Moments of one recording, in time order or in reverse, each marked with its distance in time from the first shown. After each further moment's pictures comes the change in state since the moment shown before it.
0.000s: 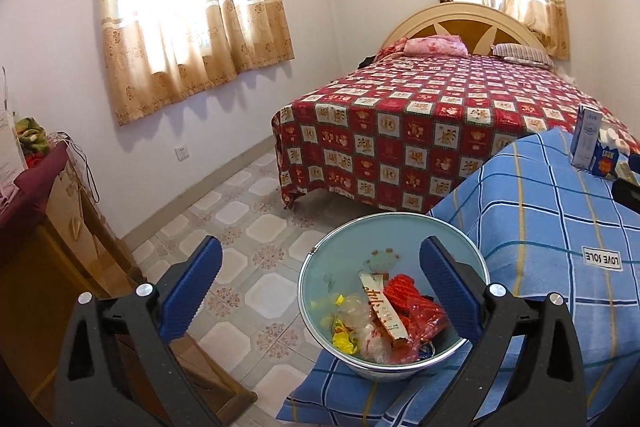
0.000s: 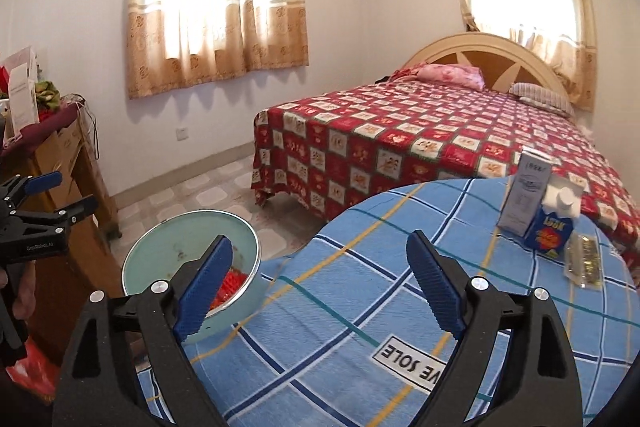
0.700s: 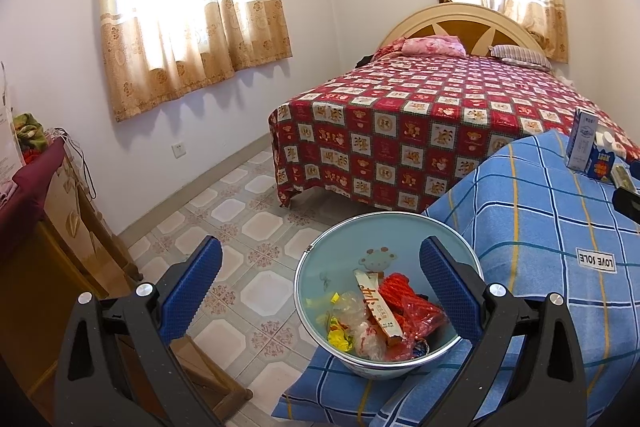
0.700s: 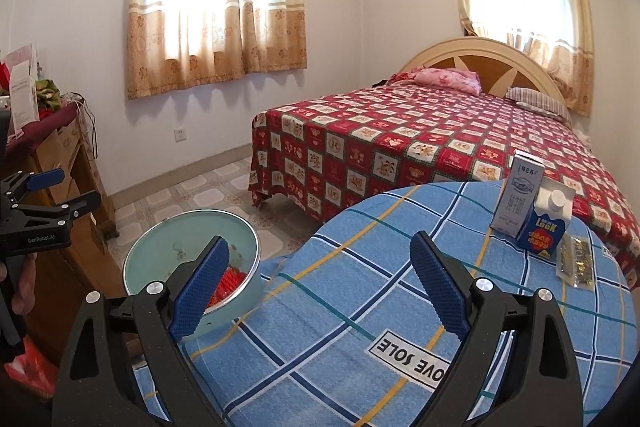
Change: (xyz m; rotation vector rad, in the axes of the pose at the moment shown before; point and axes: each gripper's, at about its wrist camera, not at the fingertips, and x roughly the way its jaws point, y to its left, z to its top) left arm -0.004 0.002 0.002 -0.006 0.007 -0.013; right arm -0.009 -0.001 0.000 -0.005 0.003 -0.010
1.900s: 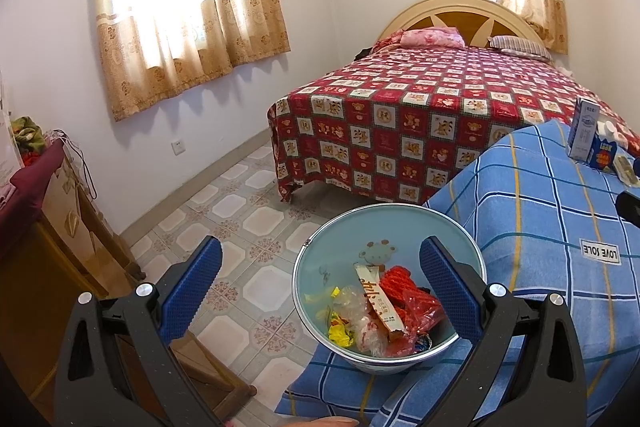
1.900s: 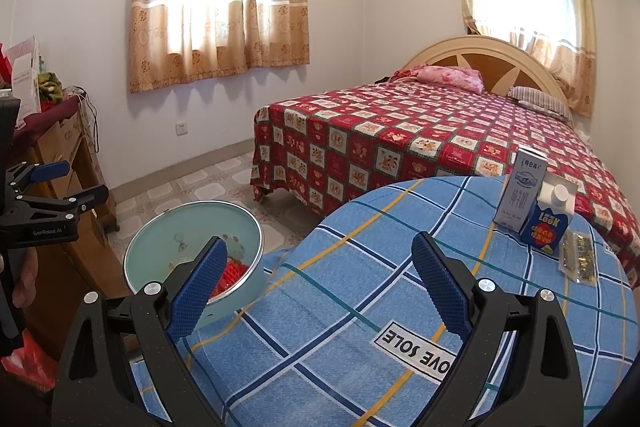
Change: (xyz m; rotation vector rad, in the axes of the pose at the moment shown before) left arm 0.010 -0.004 -0.005 0.017 0.024 0.005; right arm 0.003 0.005 -0.007 -0.013 0.008 0.004
